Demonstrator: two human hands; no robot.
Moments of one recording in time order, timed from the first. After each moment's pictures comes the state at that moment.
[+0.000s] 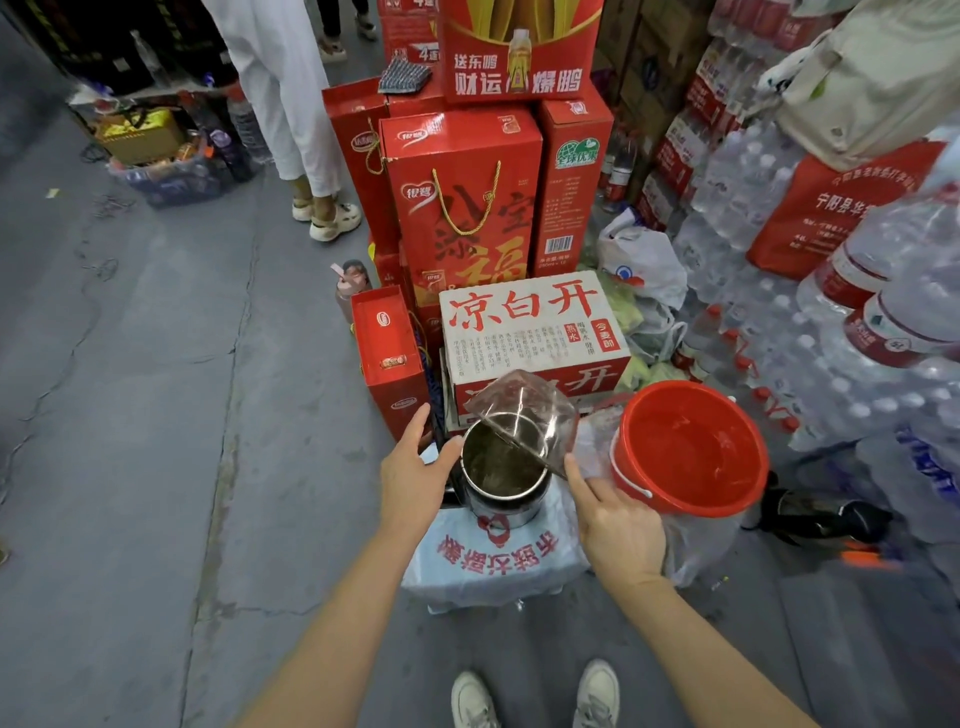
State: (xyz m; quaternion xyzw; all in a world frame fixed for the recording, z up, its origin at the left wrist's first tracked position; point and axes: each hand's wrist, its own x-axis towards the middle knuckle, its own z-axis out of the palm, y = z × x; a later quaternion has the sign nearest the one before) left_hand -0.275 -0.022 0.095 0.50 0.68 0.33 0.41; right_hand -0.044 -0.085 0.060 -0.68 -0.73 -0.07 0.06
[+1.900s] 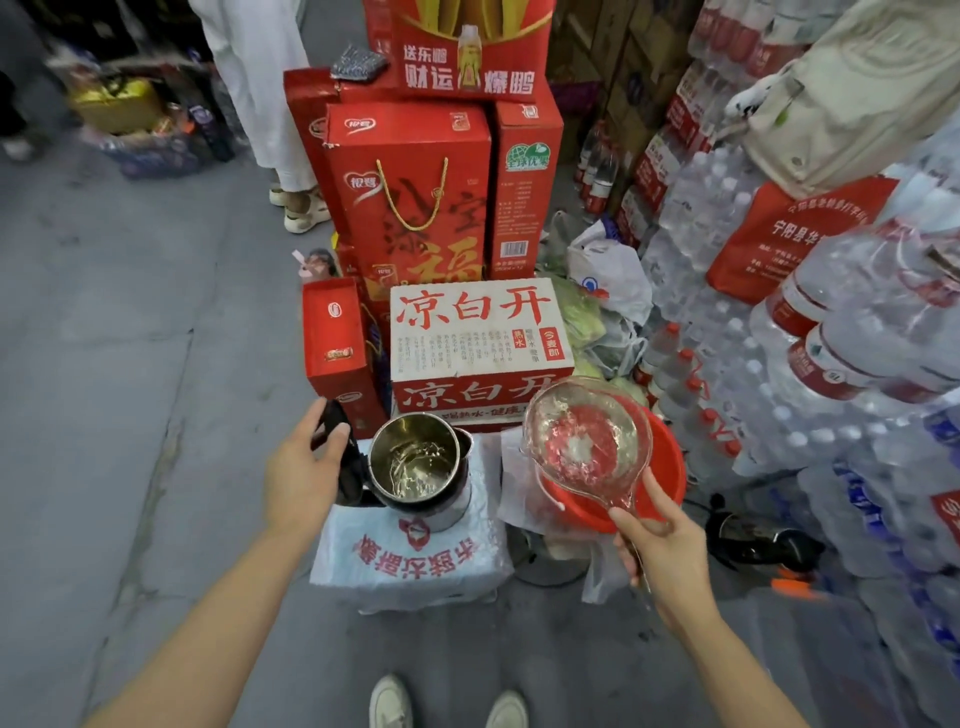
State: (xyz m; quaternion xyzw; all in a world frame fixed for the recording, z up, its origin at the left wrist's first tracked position) left_hand -0.241 -0.028 0.104 0.46 0.77 0.32 0.31; right_hand 0.116 -0.112 0.085 -0.69 -0.29 0.49 0.45
